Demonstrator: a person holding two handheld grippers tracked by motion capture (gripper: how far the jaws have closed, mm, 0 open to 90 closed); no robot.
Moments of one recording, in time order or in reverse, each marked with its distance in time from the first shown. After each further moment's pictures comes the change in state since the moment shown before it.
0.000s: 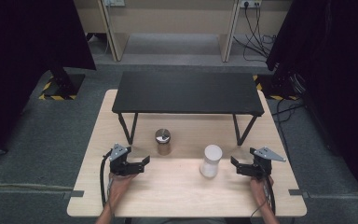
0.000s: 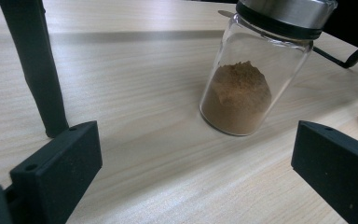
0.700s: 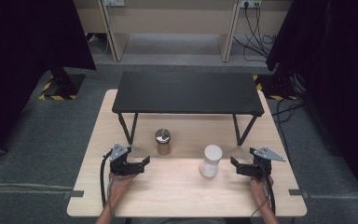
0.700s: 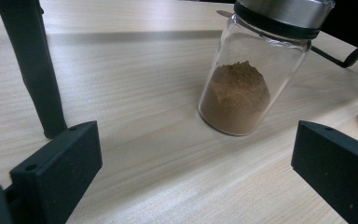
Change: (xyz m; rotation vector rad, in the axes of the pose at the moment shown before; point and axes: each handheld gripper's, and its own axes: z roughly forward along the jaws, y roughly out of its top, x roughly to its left) left arm 0.000 0.000 0.000 0.001 -0.004 0.005; right arm 0.000 0.000 0.000 0.002 0.000 -0.003
